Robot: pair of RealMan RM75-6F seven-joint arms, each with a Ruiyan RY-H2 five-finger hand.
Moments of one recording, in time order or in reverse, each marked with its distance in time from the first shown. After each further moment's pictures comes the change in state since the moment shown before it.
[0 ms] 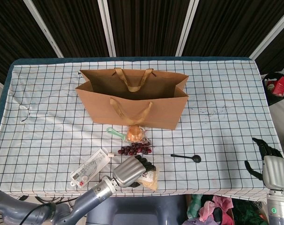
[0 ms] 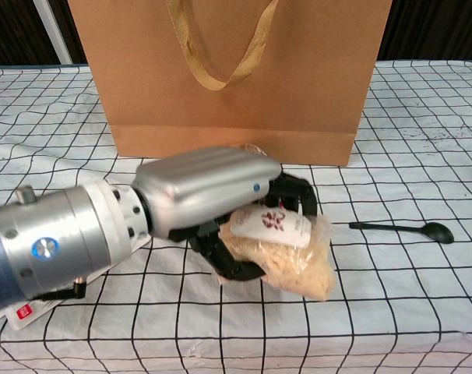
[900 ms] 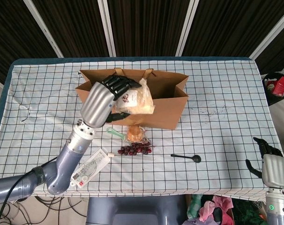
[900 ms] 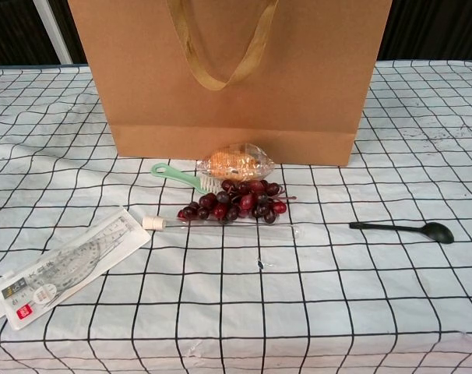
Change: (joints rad) left arm -0.096 0.241 -0.480 0.051 0.046 0.234 -0.326; right arm 0.008 -0.046 0.020 0.058 0.031 -0.024 -0.051
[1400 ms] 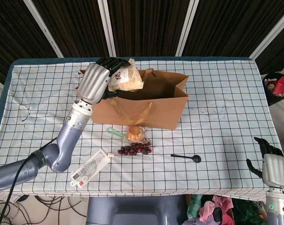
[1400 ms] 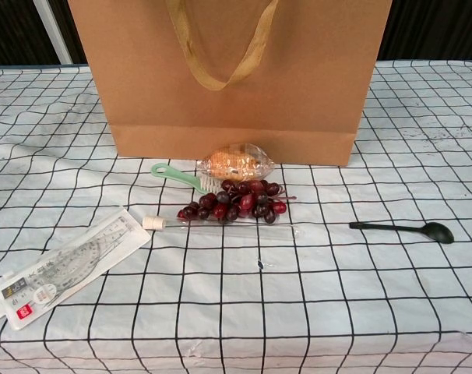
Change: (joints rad) left arm -0.090 -0.003 0.009 0.269 -0.116 -0.089 -0.078; right arm -0.002 -0.005 0.009 0.010 0.007 0.005 -0.005
